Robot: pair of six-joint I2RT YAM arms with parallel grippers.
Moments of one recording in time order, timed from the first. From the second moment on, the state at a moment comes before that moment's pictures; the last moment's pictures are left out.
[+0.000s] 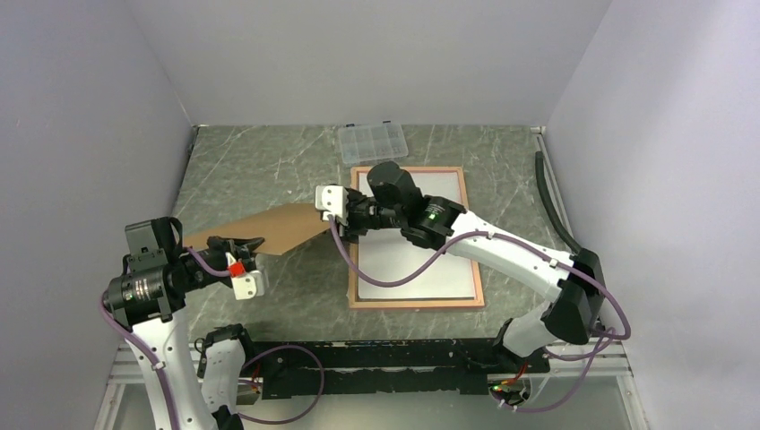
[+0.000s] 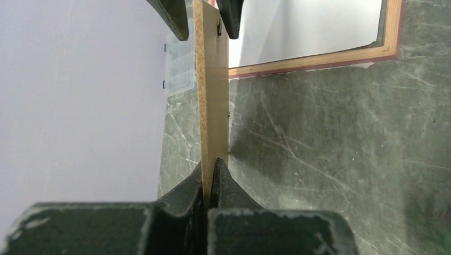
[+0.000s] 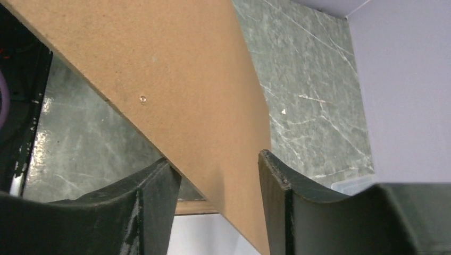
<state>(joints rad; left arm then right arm) 0.32 0.71 1.22 -1.45 1.06 1.78 0.97 1.48 1.34 -0.25 -0.39 -0.59</state>
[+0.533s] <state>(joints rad) 0.32 0.71 1.22 -1.37 1.05 1.73 1.02 1.53 1.31 -0.15 -0.29 -0.66</state>
